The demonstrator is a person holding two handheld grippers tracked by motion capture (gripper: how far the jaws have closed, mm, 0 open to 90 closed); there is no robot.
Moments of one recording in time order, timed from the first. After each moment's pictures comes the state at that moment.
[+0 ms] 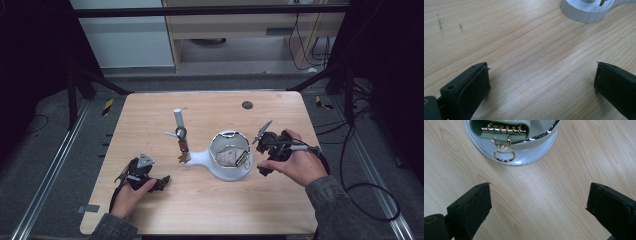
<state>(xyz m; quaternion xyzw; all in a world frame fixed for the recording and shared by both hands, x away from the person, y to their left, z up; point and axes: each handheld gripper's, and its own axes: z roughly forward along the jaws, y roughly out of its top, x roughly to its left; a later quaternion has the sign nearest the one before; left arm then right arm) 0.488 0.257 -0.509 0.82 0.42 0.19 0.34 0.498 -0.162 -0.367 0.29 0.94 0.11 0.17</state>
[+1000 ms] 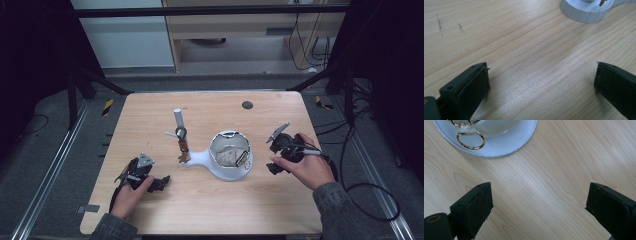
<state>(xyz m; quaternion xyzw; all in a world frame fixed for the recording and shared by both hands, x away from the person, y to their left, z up) 0.488 0.257 -0.509 0.82 0.42 0.18 0.34 0.503 -0.201 -0.391 0.35 0.91 0.14 0.18</state>
